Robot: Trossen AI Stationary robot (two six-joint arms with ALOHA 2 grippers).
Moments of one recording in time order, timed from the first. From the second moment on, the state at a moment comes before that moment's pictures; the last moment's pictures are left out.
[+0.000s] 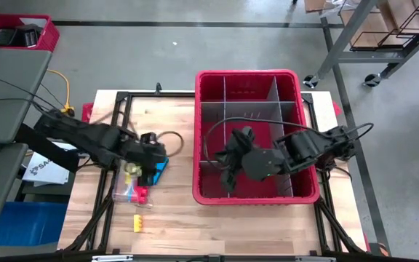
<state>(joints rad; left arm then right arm) -0.31 1.23 1.28 -1.20 -0.17 -0.33 0.41 1.87 2.34 -1.12 0.60 0.59</state>
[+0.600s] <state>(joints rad) -0.12 1.64 1.05 -1.09 -0.10 -0.78 0.46 1.88 2.34 -1.08 0.63 0.71</state>
